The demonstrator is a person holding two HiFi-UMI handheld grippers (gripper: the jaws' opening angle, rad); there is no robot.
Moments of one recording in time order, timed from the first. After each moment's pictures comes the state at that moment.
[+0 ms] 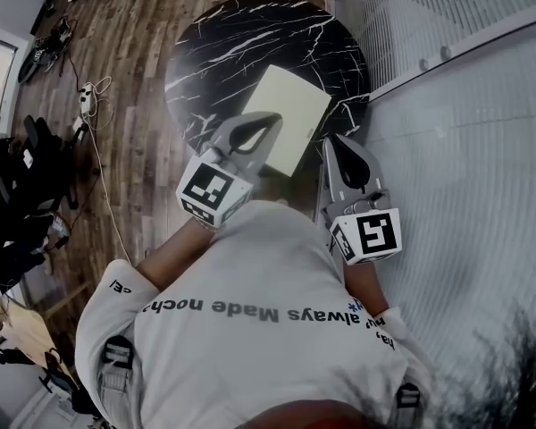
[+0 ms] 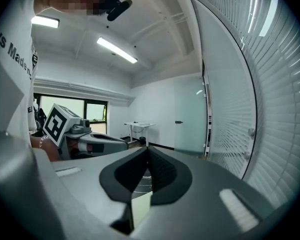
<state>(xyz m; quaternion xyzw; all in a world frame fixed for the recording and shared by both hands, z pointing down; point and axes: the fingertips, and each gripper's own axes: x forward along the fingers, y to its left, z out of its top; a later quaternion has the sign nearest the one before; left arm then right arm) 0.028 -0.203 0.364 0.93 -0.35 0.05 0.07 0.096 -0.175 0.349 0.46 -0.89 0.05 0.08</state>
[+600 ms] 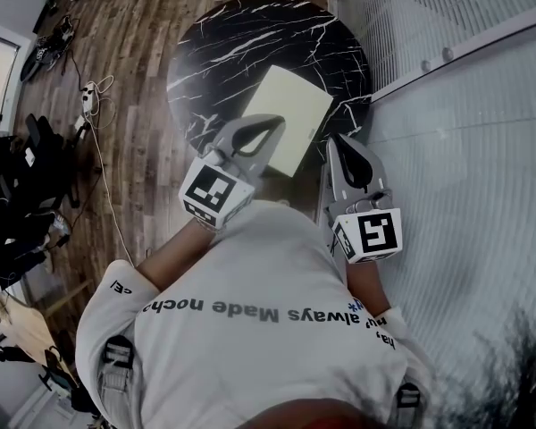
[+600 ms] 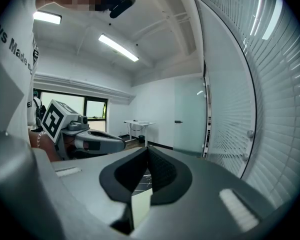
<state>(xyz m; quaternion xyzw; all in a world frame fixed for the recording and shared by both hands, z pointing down) 0.031 -0.200 0.363 0.93 -0.35 0.06 0.06 0.101 -0.177 0.350 0.46 -0.88 0.04 0.09</state>
